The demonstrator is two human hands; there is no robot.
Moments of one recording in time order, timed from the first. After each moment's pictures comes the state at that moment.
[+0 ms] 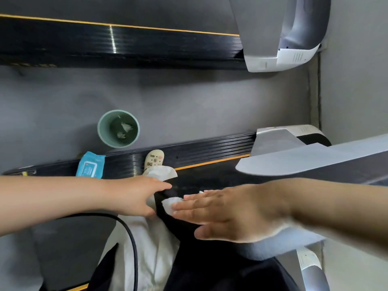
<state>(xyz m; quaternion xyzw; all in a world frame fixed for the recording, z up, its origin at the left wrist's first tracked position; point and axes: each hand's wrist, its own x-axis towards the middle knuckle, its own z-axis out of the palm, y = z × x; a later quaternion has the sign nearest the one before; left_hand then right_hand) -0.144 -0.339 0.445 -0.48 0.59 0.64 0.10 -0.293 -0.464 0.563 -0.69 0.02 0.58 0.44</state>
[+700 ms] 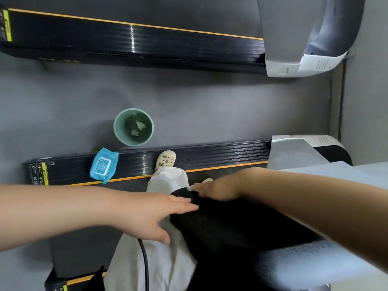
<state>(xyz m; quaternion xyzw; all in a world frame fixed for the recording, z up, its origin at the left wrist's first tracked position) -0.124 -0.338 0.463 -0.39 0.56 0.73 0.03 -0.269 -0.469 0.440 -0.60 0.15 0.66 0.42</state>
